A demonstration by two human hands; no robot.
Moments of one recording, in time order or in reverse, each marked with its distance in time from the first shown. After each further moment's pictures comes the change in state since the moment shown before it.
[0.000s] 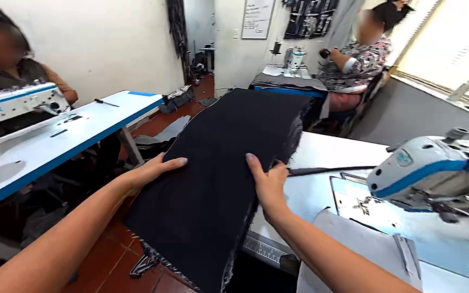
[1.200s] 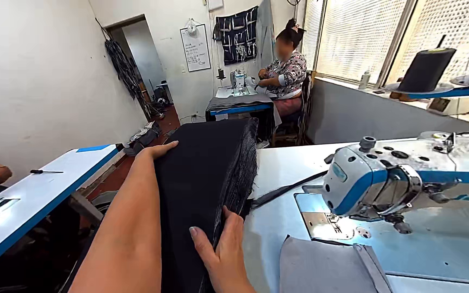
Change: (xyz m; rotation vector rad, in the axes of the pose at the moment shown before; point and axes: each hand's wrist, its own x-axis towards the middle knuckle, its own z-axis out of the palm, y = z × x) left_hand 0.290 0.127 0.028 0.413 0.146 -0.092; right_hand 0.003 0.017 0.004 0.095 0.075 -0.239
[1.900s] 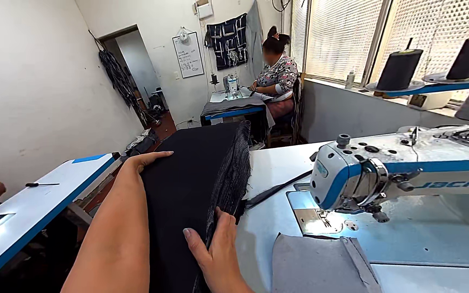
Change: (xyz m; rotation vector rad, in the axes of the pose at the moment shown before) left_hand -0.037 0.009 -0.009 -0.267 -0.158 -0.081; right_hand 0.000 -0.005 -0.006 -0.001 -0.076 0.069
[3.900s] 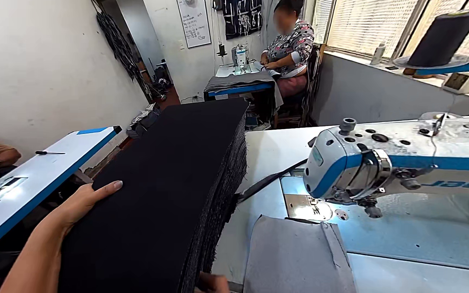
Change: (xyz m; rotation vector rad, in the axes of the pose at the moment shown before) left_hand -0.164 -0.112 0.009 0.024 0.358 0.082; right_hand -0.104 0.069 -0.060 0.197 -0.342 -0.417
